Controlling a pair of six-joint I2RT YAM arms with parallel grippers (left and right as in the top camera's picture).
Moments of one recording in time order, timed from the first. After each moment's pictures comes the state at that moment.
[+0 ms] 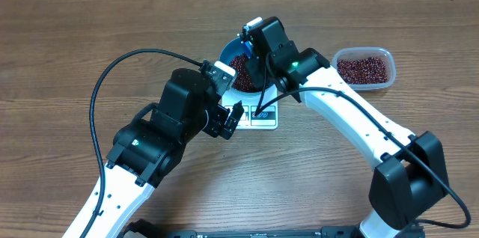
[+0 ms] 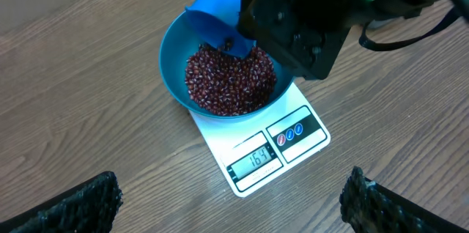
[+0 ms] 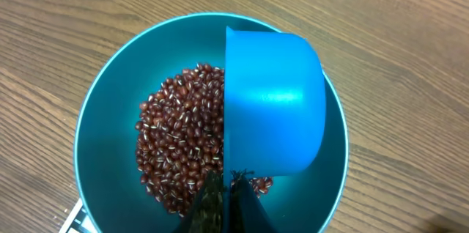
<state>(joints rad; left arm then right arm) -0.54 1.14 1.11 -0.71 -0.03 0.03 0.57 1.82 1.49 -0.63 0.11 0.01</state>
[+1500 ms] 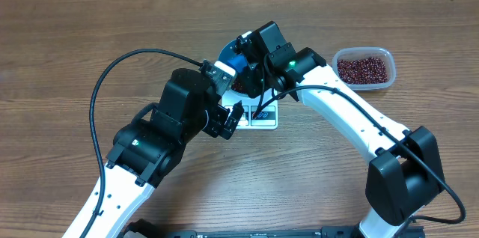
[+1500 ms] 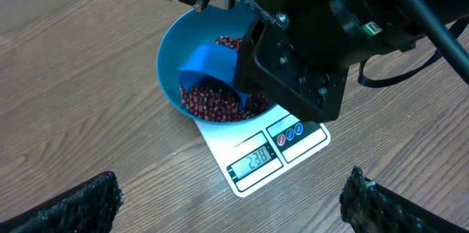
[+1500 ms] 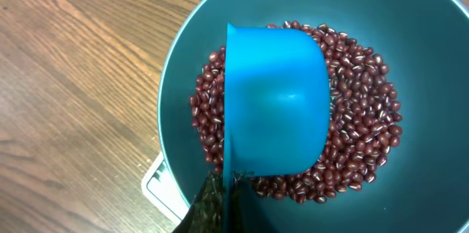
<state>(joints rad) -0.54 1.14 1.11 -0.71 -0.03 0.03 0.57 1.84 1.49 -0.70 -0.16 0.01</state>
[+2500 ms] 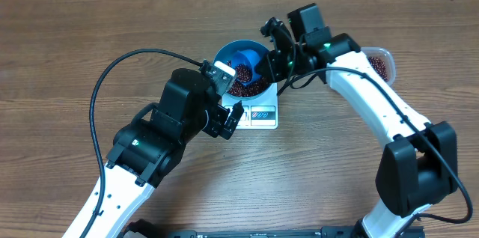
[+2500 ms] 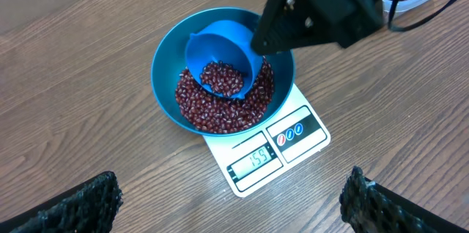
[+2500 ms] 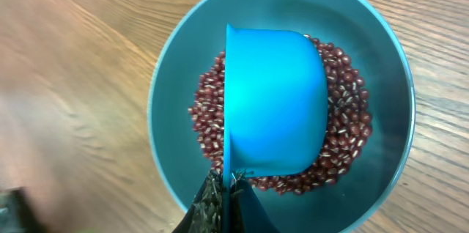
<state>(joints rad) -0.54 1.14 1.11 -0.71 -0.03 0.03 0.36 1.84 1.49 -0.70 -0.53 0.04</state>
